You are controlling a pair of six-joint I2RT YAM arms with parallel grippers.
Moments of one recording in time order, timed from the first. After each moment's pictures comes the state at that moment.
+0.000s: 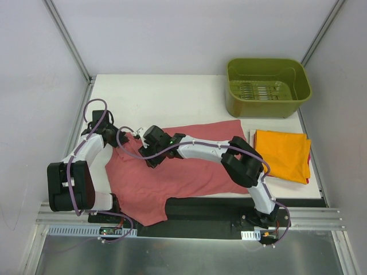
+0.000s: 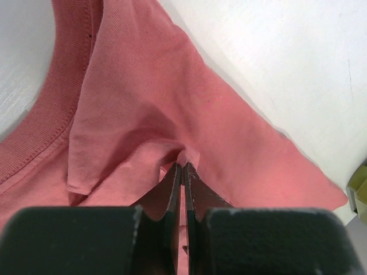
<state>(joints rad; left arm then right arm) 0.09 1.37 0.78 -0.41 0.15 -0.90 1.10 2.10 1.58 -0.37 -0.12 0.18</state>
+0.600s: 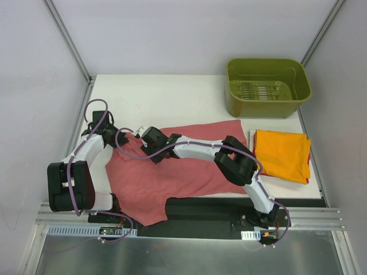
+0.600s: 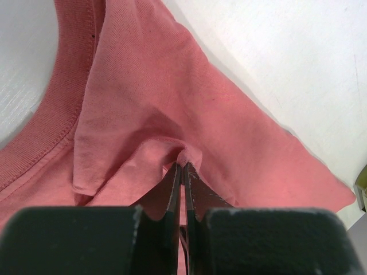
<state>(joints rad) 0.09 1.37 0.77 -0.40 0.15 -0.88 1.10 2.20 1.65 -0.38 0.06 0.15</state>
